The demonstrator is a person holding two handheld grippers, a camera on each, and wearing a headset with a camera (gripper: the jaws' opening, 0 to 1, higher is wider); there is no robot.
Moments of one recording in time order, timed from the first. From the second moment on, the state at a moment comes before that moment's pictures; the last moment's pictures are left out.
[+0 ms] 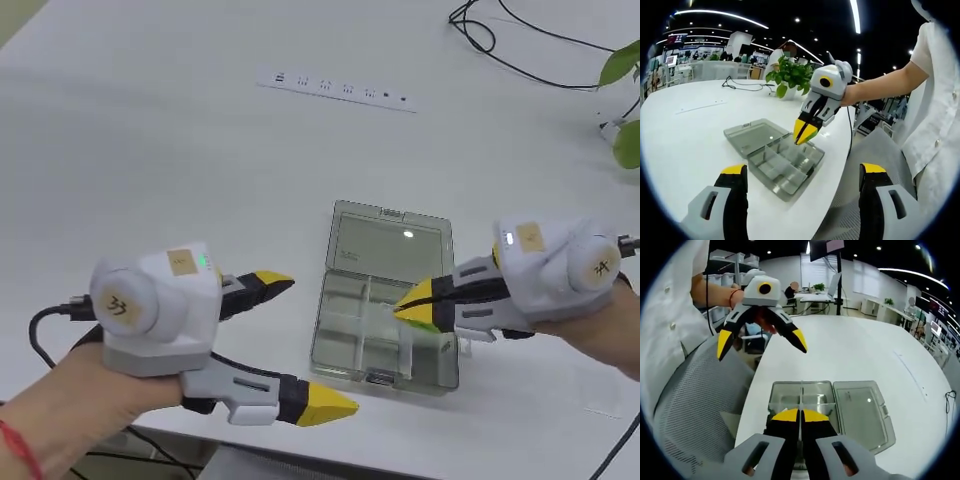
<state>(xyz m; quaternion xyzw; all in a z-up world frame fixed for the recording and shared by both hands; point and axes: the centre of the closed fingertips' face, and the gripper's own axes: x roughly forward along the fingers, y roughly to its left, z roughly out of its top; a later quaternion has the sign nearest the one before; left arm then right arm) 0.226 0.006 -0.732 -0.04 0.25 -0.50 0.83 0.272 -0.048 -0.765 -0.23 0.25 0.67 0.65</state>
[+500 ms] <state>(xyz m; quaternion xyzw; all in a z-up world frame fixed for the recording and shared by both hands) 0.226 0.010 -0.735 -0.04 0.25 -0.50 0.83 0.269 -0.042 -0.794 -0.30 0.30 0.66 0.62</state>
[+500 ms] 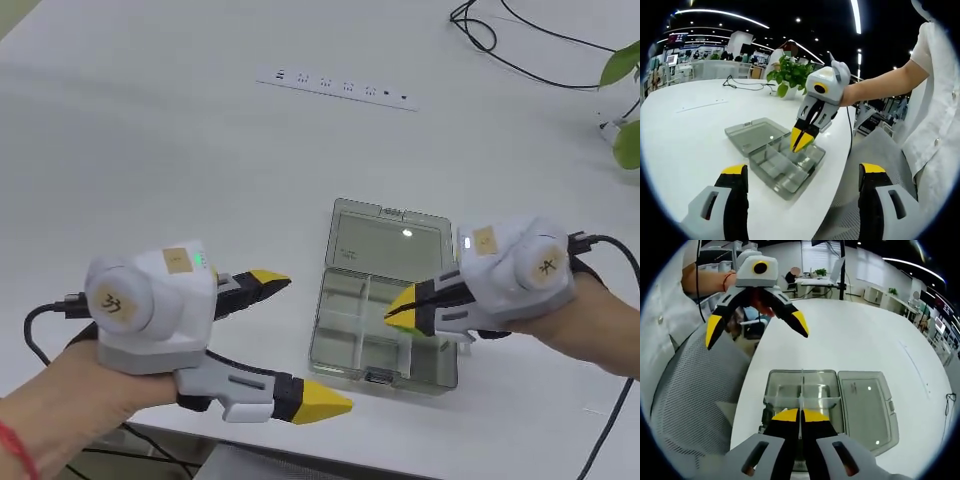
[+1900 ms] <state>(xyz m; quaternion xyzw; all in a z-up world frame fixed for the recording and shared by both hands) 0.226 0.021 -0.734 -0.04 0.25 -0.49 0.83 0.277 -0.047 -0.773 -0.27 0.31 0.62 0.67</state>
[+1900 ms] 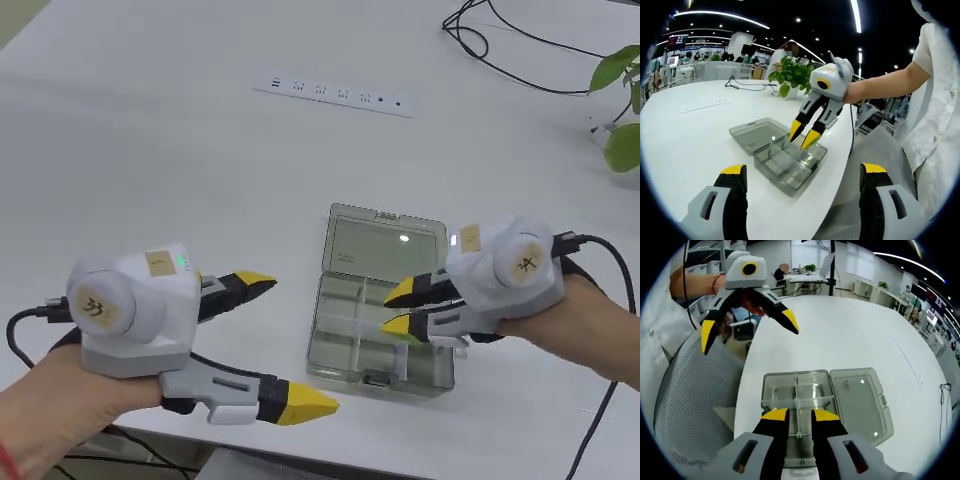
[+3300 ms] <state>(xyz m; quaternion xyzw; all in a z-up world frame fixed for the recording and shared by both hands) 0.224 0.020 -0.726 -0.02 0.25 -0.49 0.83 0.256 -0.153 -0.723 -0.25 0.32 0.58 0.71</state>
